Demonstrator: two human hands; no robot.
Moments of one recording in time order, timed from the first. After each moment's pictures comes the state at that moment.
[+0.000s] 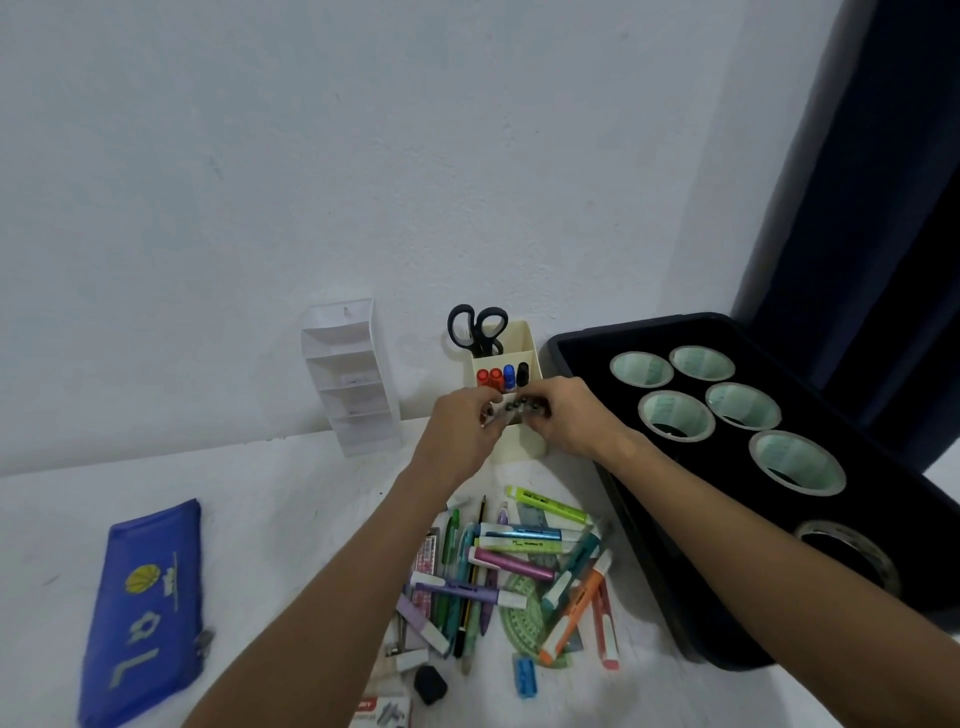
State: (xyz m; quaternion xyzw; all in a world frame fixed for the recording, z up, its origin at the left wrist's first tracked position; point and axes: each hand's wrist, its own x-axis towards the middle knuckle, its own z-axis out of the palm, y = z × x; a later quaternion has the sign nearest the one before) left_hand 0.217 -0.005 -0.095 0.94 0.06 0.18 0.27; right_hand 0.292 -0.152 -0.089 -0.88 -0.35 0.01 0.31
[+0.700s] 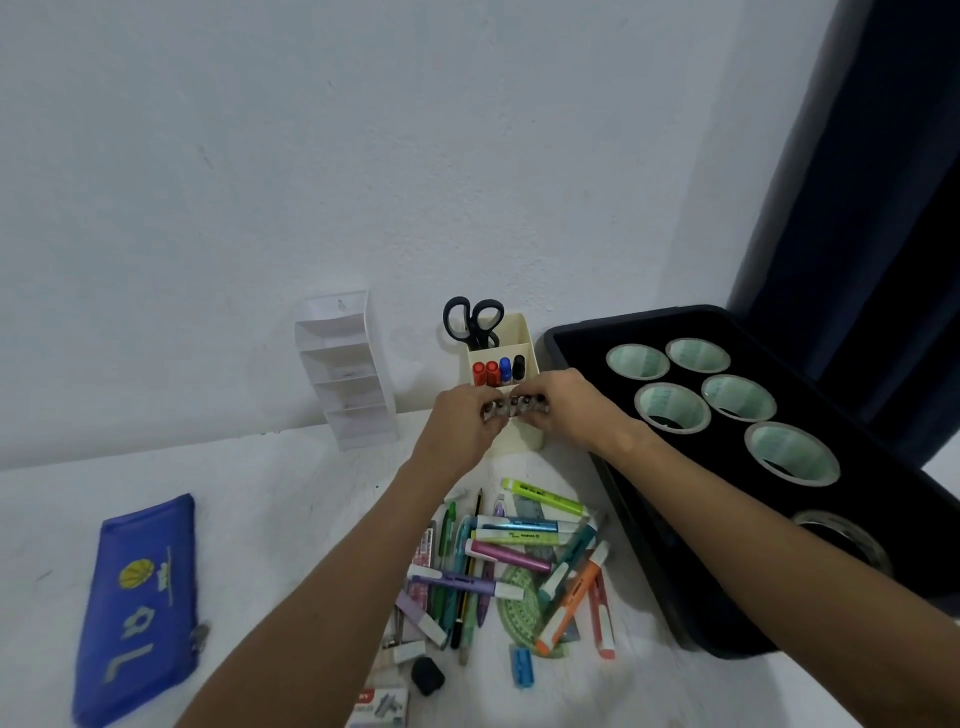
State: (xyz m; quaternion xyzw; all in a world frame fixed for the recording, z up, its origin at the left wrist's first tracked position) left_hand 0.223 -0.004 -0.103 0.95 0.04 0.16 0.26; right_hand 0.296 -0.155 -0.089 -0.89 -0.38 0.02 0.26
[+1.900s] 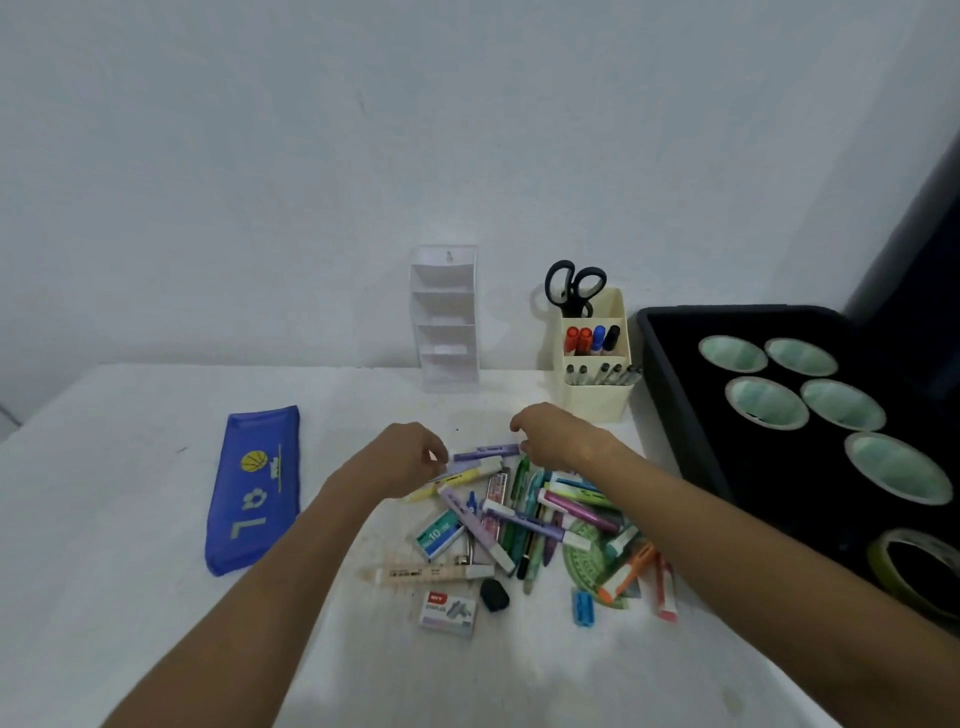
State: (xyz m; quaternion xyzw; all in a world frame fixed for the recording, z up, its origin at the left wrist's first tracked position) left_hand 0.081 0.099 -0.125 0.97 0.17 -0.08 0.18; right_hand 0.231 -0.058 -0.140 -0.89 -0.43 0.15 0.03
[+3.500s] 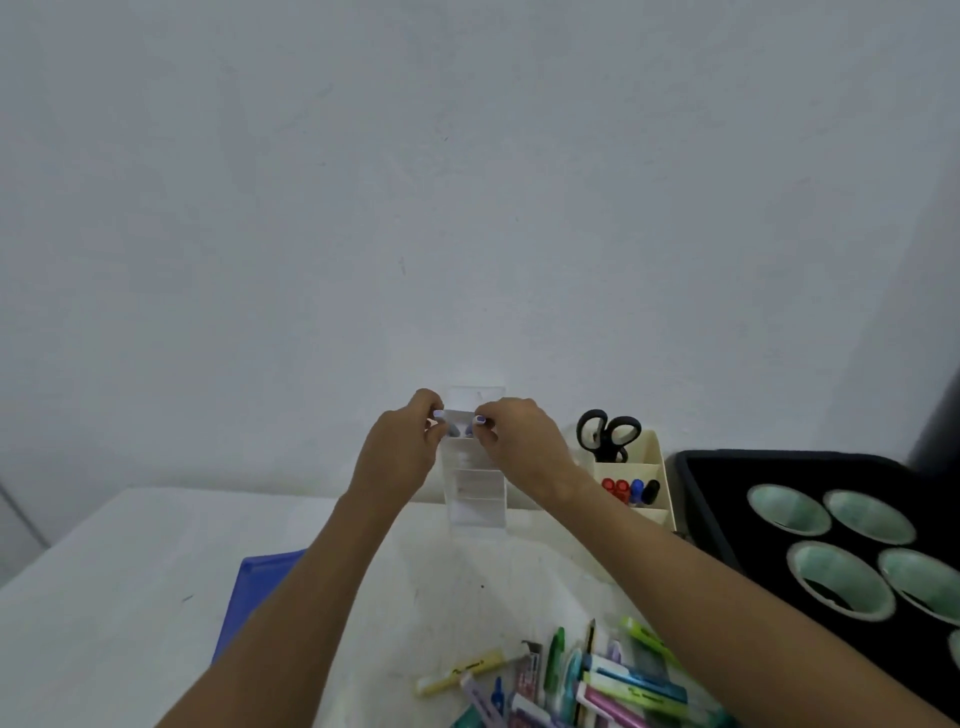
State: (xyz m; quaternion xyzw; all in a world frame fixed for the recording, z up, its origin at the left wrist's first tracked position) left_hand 0.157 0.160 -0.019 0.91 0.17 0.34 0.18; right_hand 0.261 0.035 -0.018 -0.84 -0.44 -0.11 0.29
